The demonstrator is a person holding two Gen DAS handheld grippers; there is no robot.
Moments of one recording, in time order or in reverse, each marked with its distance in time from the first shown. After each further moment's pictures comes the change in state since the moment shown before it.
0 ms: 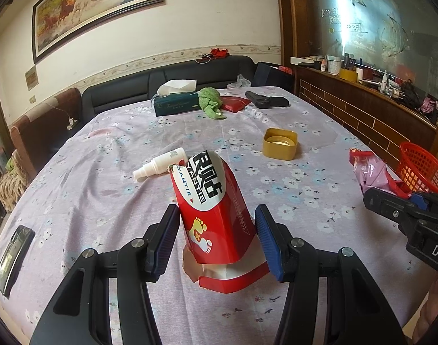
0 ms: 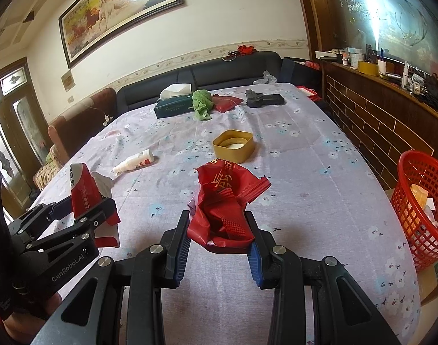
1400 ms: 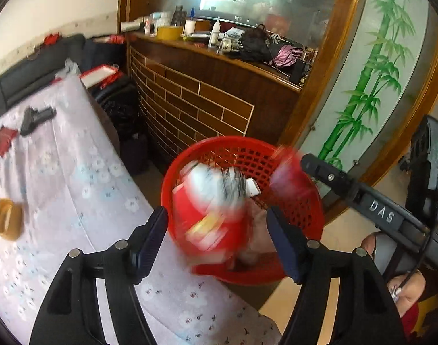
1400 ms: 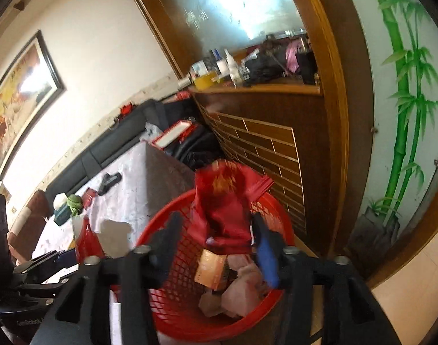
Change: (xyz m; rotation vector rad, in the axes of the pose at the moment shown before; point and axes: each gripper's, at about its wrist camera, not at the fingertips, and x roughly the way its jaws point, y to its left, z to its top) left arm 0.045 -0.335 0.089 0.259 0.245 -0.668; right arm -0.117 -0.337 0.018 0.481 -0.164 -0.284
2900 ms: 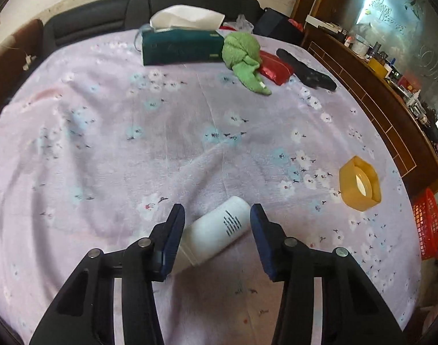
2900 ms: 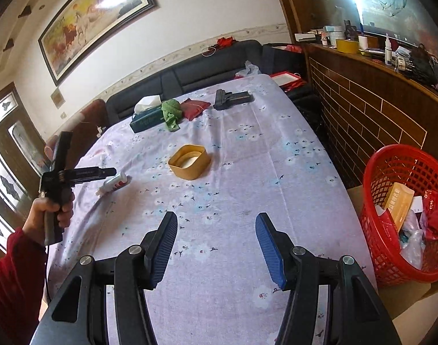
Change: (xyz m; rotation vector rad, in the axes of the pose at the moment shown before) left arm -0.141 0.444 -0.113 -0.457 0.048 0.368; right arm 0.032 0.245 -0.113 -0.368 0.241 0.278
